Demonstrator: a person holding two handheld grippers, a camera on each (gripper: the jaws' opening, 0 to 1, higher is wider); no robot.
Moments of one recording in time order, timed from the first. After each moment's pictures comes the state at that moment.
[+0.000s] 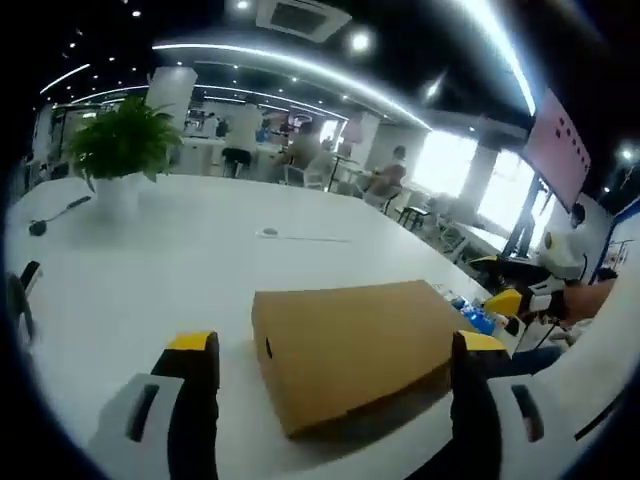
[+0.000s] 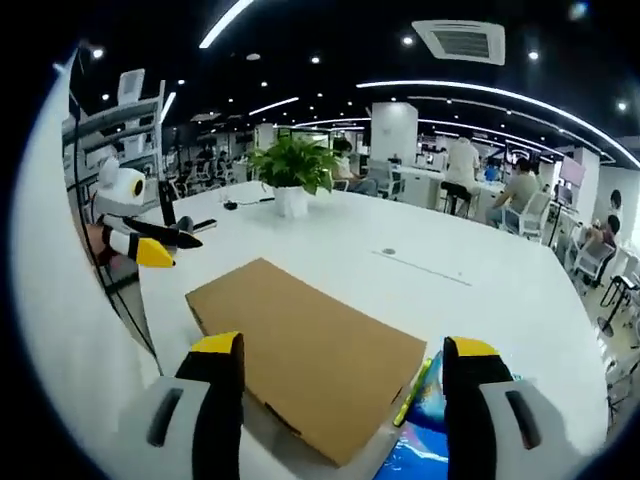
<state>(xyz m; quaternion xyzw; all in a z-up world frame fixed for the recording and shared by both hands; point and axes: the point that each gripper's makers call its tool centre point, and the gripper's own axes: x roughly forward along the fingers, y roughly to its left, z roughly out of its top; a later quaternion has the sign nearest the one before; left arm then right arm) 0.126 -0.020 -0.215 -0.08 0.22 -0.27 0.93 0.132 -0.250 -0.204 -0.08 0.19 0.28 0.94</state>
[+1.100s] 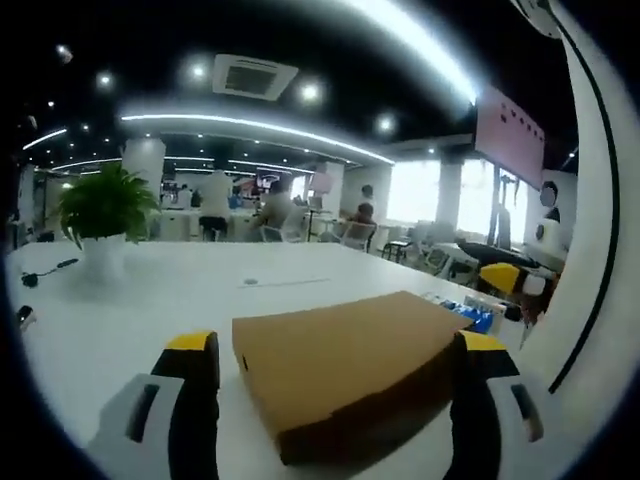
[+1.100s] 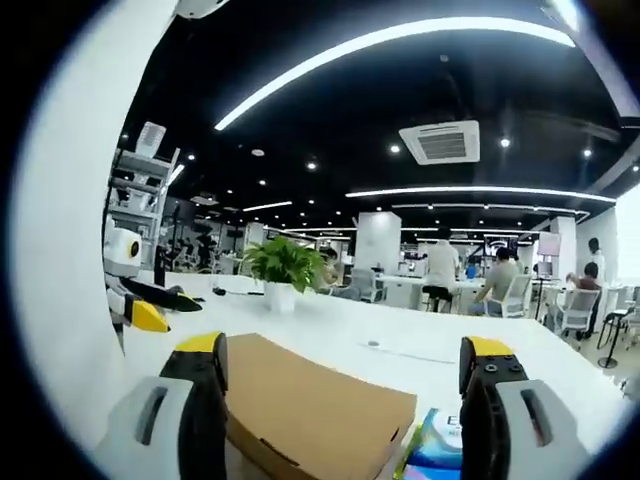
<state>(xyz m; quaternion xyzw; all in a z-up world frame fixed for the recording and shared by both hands) 0.112 -0.046 -0.224 -0.05 0.11 -0.32 0.94 0.111 -0.257 -0.181 -0.04 -0.04 0.24 0.97</state>
